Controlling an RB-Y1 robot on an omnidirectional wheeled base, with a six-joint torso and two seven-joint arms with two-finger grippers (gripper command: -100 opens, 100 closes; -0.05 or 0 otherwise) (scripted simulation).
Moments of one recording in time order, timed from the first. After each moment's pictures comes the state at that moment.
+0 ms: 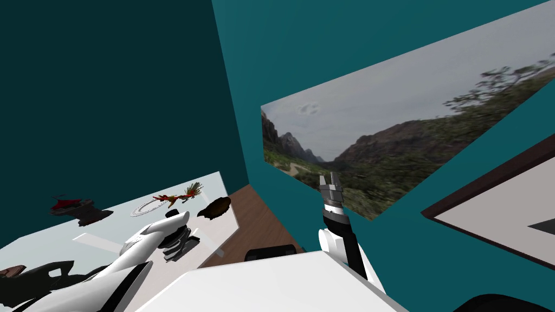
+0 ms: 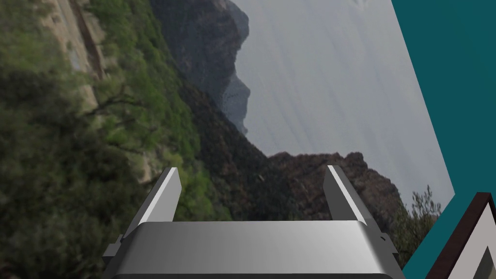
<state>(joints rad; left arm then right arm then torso) -0.30 0.64 0.24 -0.61 0.38 1.10 -0.12 0.53 0.05 -0.07 -2.21 -0.05 -0.55 0.01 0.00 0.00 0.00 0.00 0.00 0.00</state>
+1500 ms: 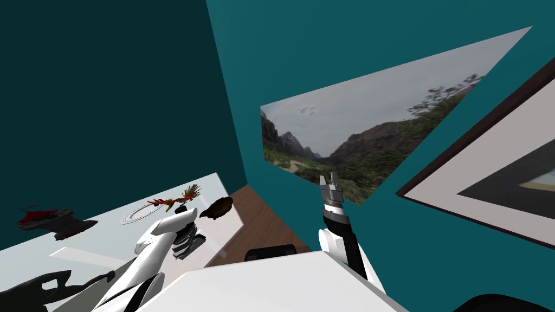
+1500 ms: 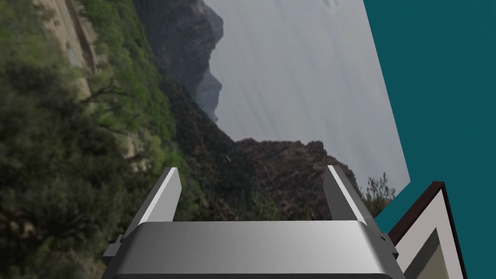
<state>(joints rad) -0.21 0.42 0.49 -1.02 0.10 1.37 -0.07 0.53 0.05 -0.07 -2.21 -0.05 -0.55 0.01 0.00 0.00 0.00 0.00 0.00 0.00</state>
